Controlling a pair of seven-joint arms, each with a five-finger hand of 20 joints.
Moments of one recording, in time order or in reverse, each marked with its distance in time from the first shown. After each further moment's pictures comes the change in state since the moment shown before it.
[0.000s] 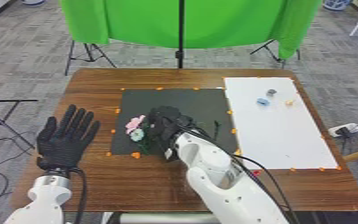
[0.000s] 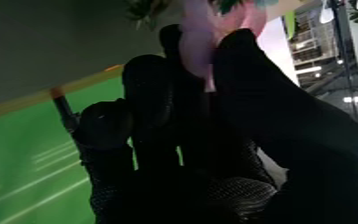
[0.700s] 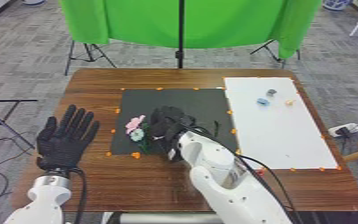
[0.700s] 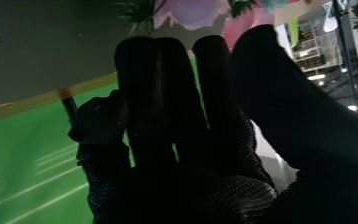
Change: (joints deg) left arm 0.1 -0.1 -0.1 0.0 0.1 -0.1 -0.2; right arm -0.6 0.8 0.9 -2.0 0.3 -3.7 1.4
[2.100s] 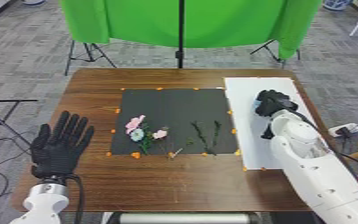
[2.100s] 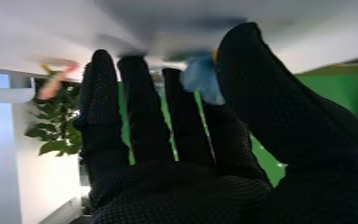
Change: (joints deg) left arm 3.4 -2.1 -1.3 -1.4 -0.2 -0.3 2.0; right arm 2.2 17.9 20.7 10.9 1.1 1.1 8.3
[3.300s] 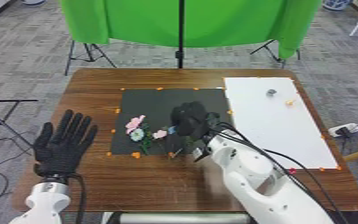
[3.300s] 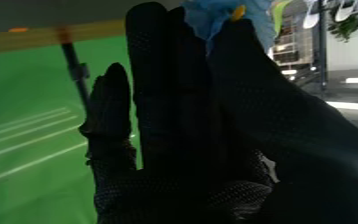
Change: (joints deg) left arm -0.9 -0.2 0.2 0.4 0.3 -0.7 -1.8; right arm -4.8 -3.3 -18.7 -20.5 -0.1 5.2 -16.1
